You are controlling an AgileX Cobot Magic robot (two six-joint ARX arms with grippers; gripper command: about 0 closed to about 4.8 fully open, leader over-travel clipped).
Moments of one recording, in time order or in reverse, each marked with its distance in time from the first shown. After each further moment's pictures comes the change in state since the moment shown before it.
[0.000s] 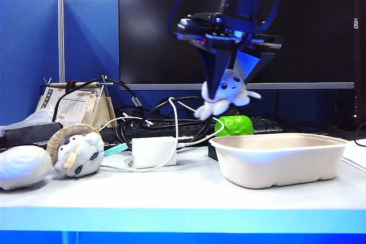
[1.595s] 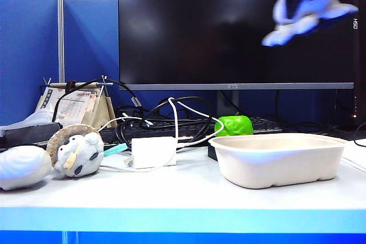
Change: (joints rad) left arm 0.000 0.000 0.000 0.000 0.000 0.000; right arm -0.036 -0.404 -0.062 -0.271 0.046 0.031
